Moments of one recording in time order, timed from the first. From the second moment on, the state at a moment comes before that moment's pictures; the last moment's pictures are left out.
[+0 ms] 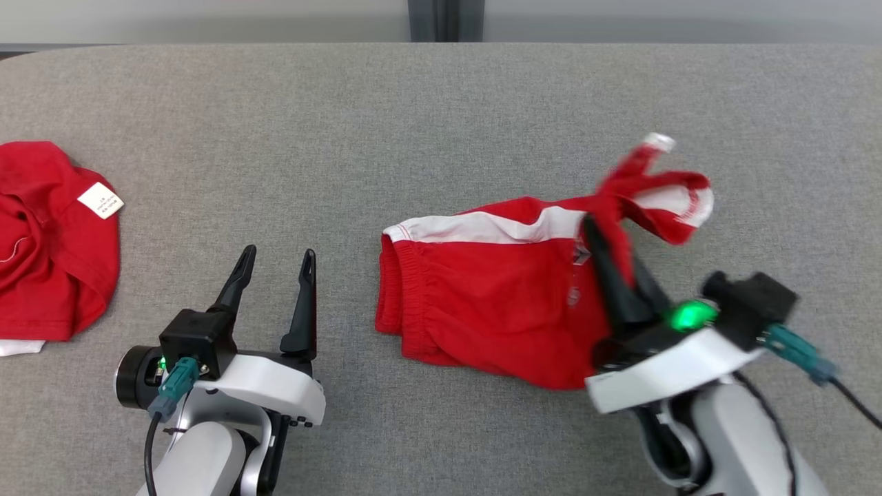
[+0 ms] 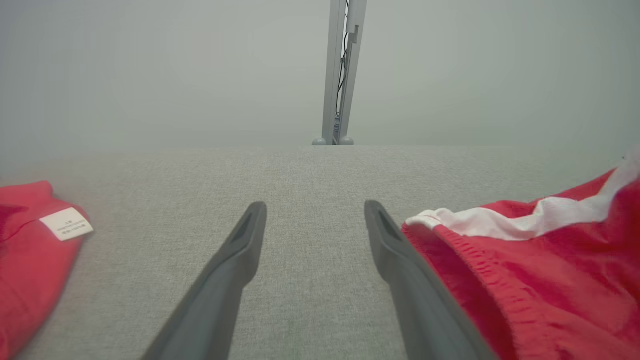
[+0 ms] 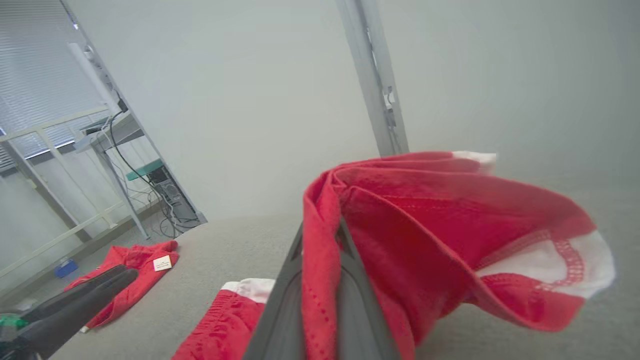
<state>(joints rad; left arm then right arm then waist) -0.25 0.29 -0.47 0.10 -0.49 0.29 -0.17 -0.31 -0.07 0.35 0.11 0.46 0.13 -0.21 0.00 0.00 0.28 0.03</state>
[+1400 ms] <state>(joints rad) -0.27 0.28 -0.49 0.16 -0.50 0.29 -0.20 -0.44 -0.19 0.66 0.05 0.61 0.13 -0.26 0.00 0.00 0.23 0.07</state>
